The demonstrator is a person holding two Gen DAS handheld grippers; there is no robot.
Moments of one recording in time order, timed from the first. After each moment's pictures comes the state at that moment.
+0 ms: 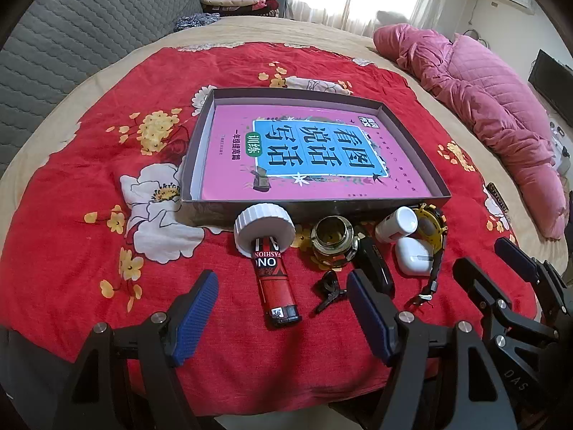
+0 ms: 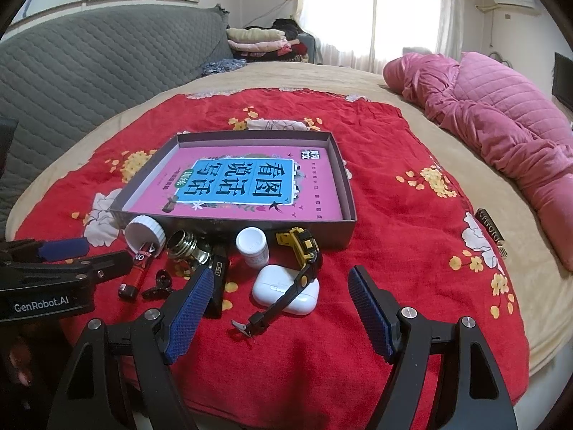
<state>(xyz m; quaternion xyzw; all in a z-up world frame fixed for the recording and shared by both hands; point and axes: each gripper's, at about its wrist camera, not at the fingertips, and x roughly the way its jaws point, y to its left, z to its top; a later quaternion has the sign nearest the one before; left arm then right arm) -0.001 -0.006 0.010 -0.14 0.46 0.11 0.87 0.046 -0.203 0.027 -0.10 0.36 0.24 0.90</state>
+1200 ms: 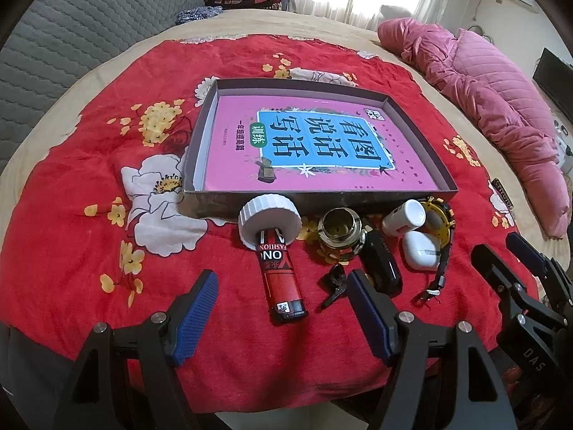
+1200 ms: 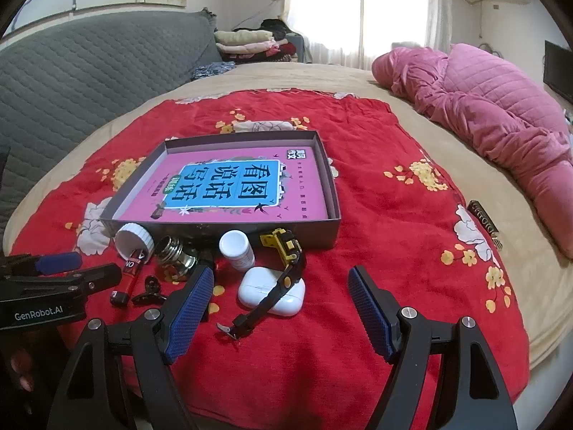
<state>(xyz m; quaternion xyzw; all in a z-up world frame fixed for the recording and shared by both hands) 0.000 -0.003 0.004 -0.14 0.48 0.12 0.86 0.054 -0.218 0.028 -0.08 0.36 0.23 0.90</state>
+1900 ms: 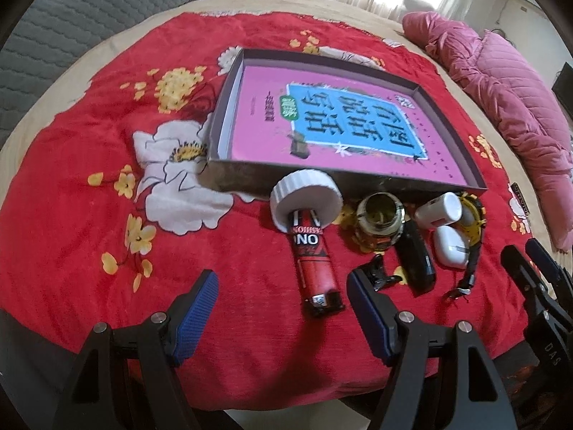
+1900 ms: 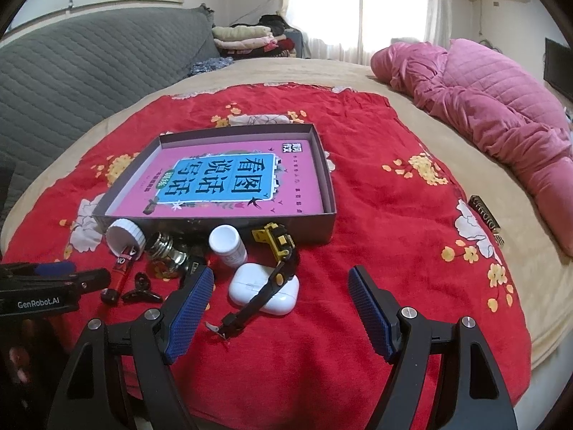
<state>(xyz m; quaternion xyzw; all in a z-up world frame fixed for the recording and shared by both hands) 0.001 0.019 -0.020 -0.17 0.51 0.14 0.83 0.064 -0.221 0.016 -0.08 0.37 0.22 0.90</state>
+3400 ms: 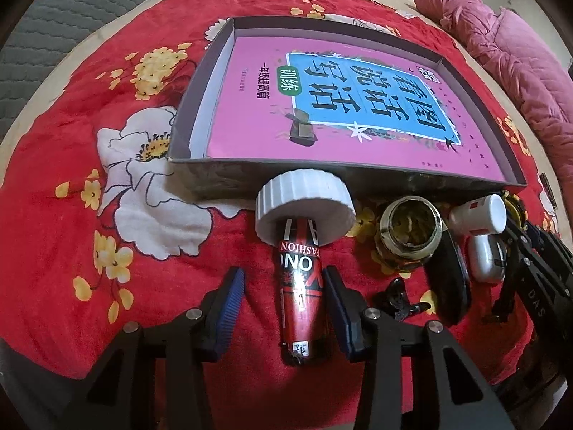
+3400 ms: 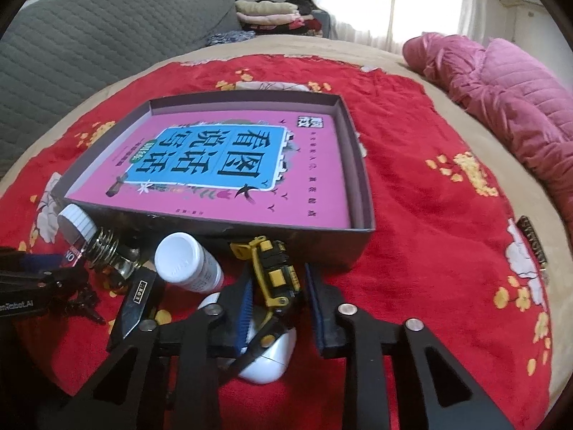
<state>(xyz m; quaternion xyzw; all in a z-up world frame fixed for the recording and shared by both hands) 0.047 0.019 -0.054 -0.15 0.56 0.15 0.80 0.133 -0.190 -0.039 -0.12 0.40 0.27 0.87</state>
